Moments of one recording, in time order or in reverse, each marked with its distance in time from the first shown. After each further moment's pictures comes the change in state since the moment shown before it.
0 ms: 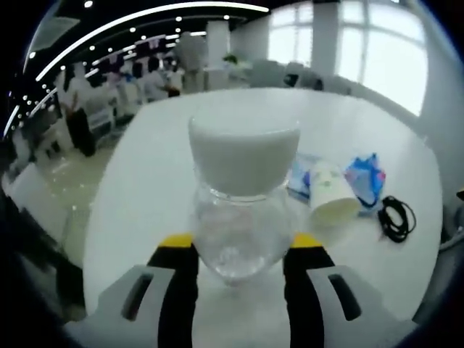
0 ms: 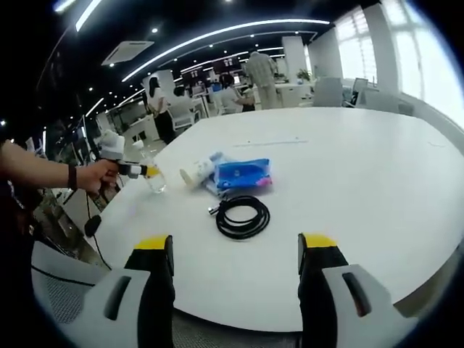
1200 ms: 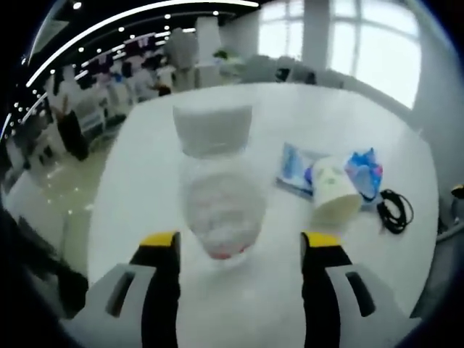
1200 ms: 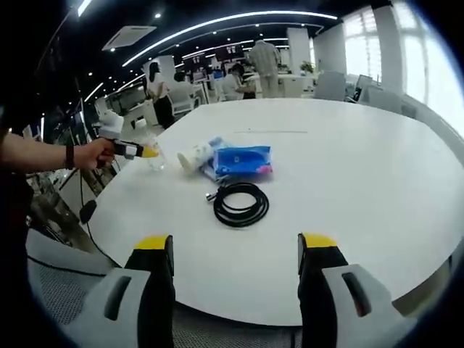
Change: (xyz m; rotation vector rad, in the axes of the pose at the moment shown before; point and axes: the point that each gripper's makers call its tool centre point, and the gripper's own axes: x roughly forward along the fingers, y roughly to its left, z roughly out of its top) left arm -0.007 0.003 -0.001 0.024 0.027 -0.042; right arm 0.005 0.002 -0.012 -0.046 0.071 -0.009
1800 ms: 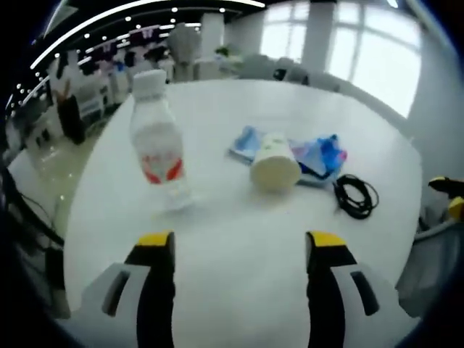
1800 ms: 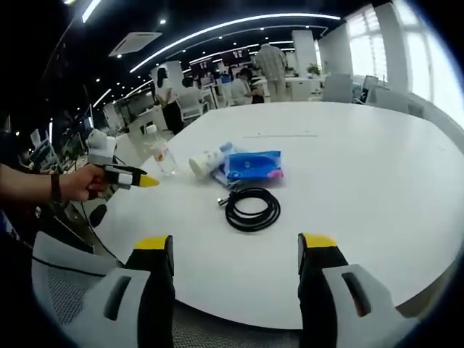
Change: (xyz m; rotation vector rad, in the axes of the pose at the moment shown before) left arm -0.054 -0.088 -0.046 -0.070 0.013 -0.043; right arm -0.001 0.013 0.005 0.011 -0.031 0.072
